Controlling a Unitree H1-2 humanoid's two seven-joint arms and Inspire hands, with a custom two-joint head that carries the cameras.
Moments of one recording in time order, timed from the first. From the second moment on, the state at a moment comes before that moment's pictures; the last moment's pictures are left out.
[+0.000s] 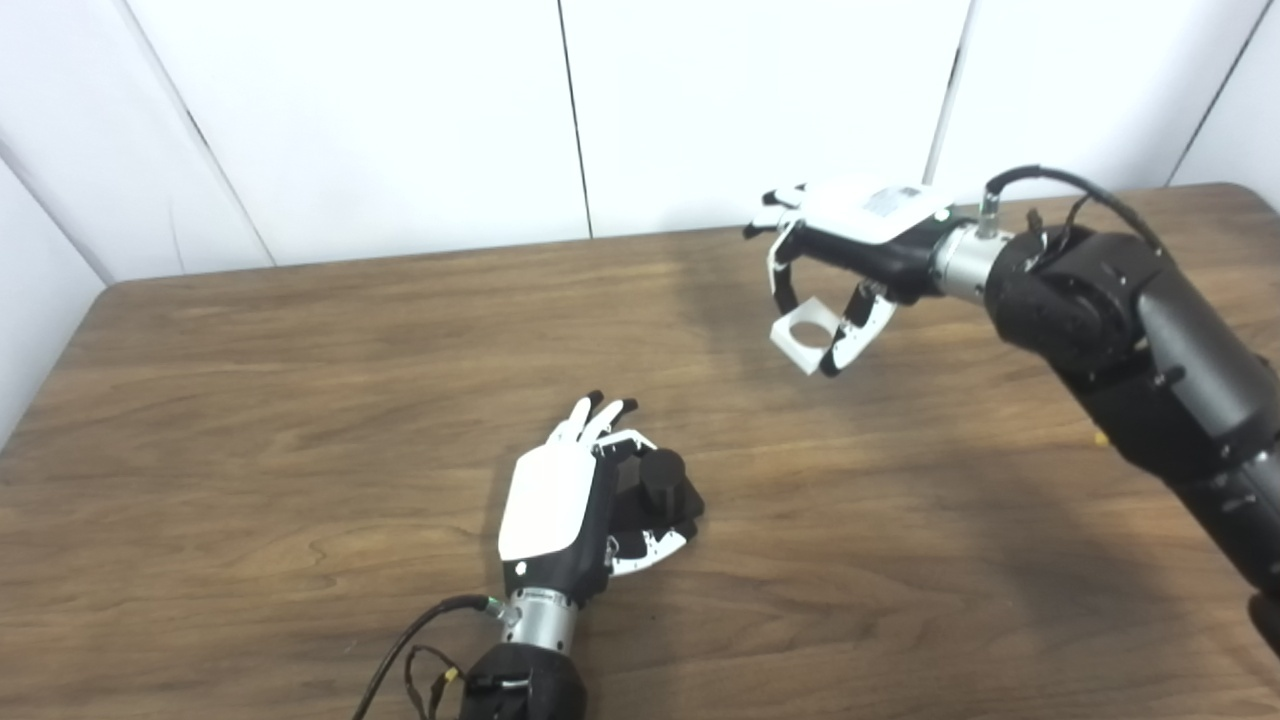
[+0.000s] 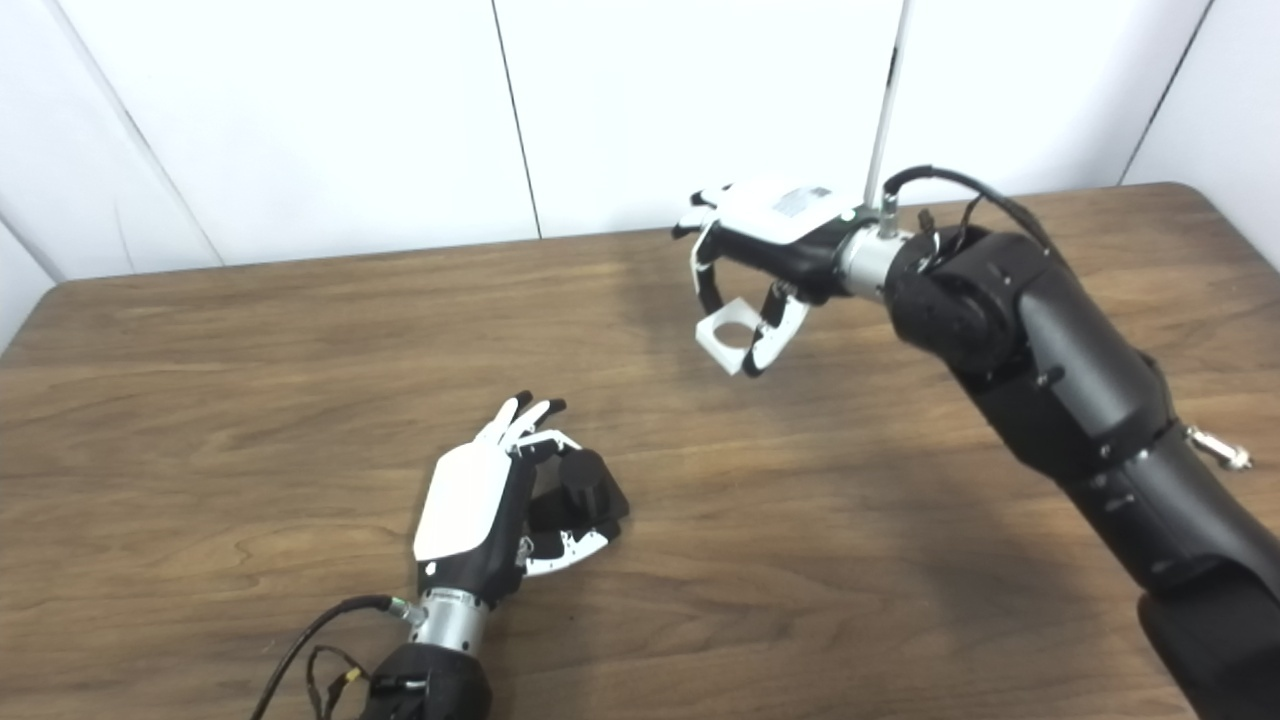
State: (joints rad) left arm 0.00 0.02 -0.44 -0.12 0.96 0.22 0.13; right arm -0.68 -0.57 0.39 -0.15 -0.73 0.01 0.68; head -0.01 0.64
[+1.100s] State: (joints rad) left arm 0.00 0.02 -0.44 -0.13 0.96 0.22 0.12; right arm -0.67 -0.39 0.46 -0.30 -0.77 0.02 0.86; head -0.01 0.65
